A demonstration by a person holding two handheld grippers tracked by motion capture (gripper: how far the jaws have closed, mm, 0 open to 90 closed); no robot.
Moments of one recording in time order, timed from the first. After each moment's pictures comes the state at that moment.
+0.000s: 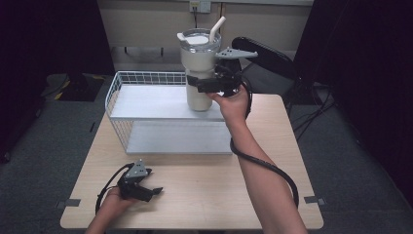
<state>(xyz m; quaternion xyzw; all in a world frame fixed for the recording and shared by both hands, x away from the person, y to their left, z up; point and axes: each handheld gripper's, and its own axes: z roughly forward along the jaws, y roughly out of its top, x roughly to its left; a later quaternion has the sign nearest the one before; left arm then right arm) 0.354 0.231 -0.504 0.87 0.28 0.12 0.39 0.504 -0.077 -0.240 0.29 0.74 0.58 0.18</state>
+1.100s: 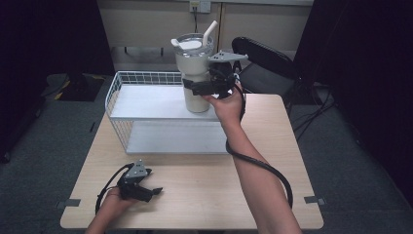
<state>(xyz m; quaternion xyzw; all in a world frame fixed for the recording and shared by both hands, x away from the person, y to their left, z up) 0.354 0.231 -0.504 0.87 0.28 0.12 0.39 0.512 -0.063 -0.252 0.29 0.75 0.56 0.20</state>
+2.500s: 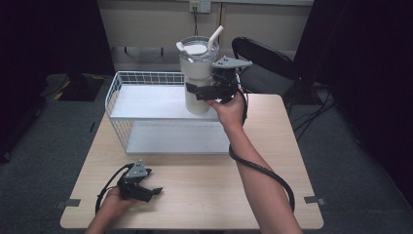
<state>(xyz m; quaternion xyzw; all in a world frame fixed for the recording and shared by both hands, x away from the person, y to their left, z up) 0.354 0.231 -0.505 0.87 0.28 0.12 0.39 0.507 -0.073 -0.265 0.28 0.74 0.58 0.20</state>
